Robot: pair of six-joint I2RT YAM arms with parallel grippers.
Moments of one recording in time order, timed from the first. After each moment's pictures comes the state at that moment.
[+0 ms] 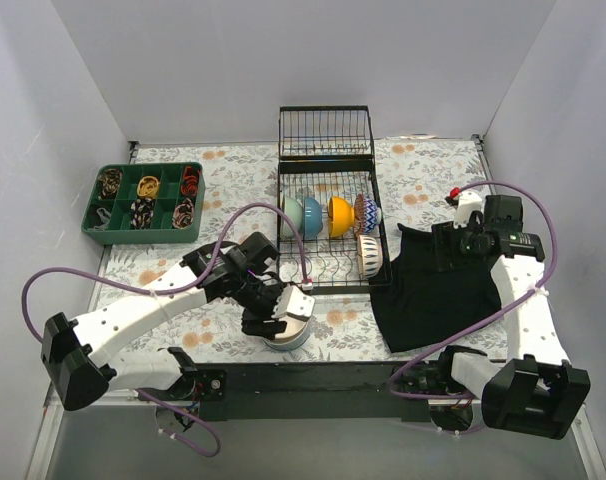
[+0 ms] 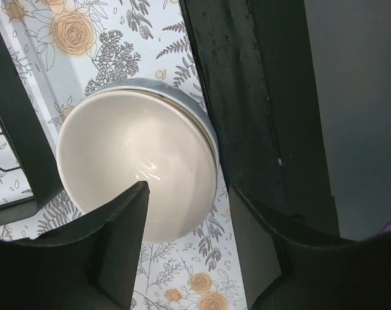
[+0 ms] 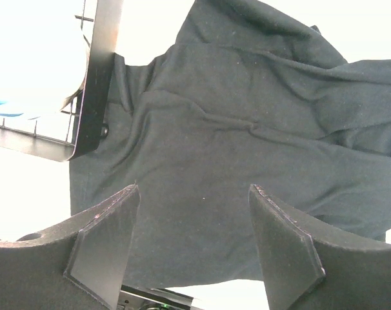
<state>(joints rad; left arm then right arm) -0.89 1.18 1.06 -1.06 0.56 0.80 -0.12 1.08 0.95 -0.86 -0.33 -0.29</state>
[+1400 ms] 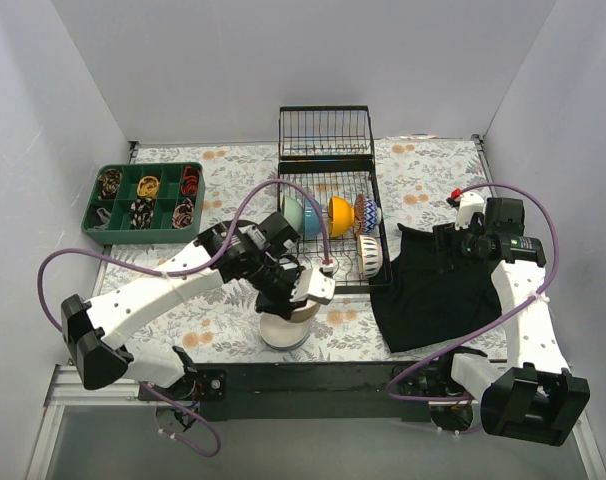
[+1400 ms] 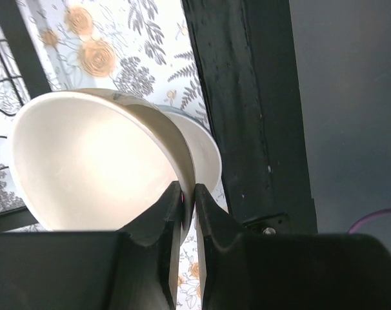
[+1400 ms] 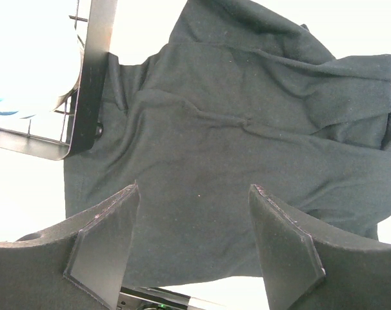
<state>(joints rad) -0.96 1.33 1.31 -1.18 0.52 0.72 -0.12 1.04 0.94 -0.86 -0.31 -0.29</state>
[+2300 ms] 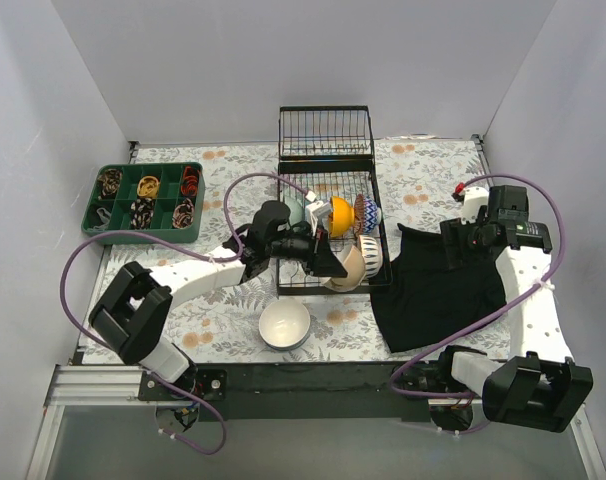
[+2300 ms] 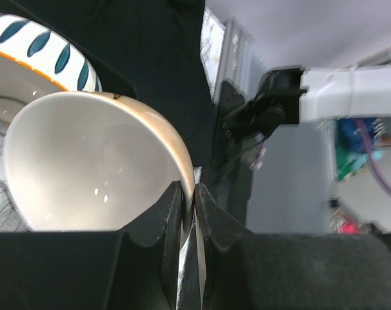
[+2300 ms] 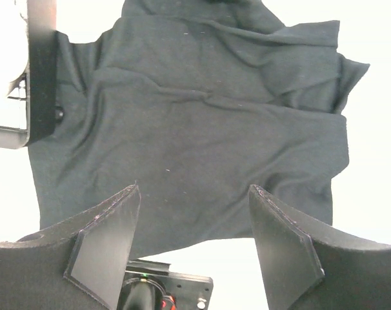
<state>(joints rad) -0.73 1.53 0.93 0.22 0.81 -0.45 -0.12 1.10 1.05 -0.98 -0.17 -0.32</state>
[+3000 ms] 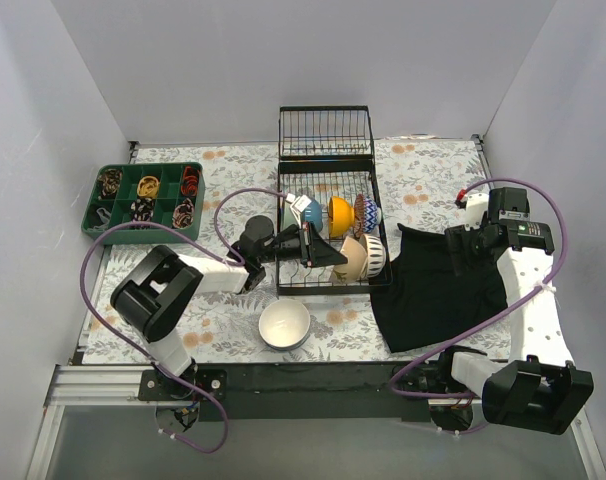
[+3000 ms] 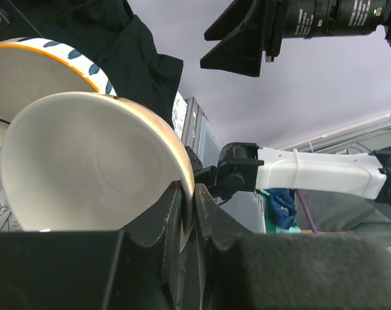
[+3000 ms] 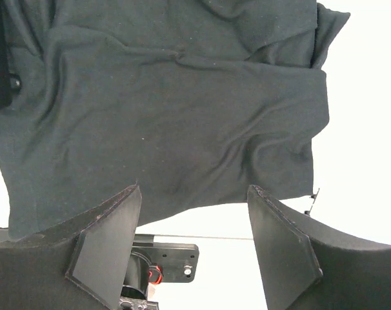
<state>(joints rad) -0.68 1.69 0.72 0.98 0.76 -1.02 -0.12 1.10 1.08 -1.08 -0.05 -0.34</state>
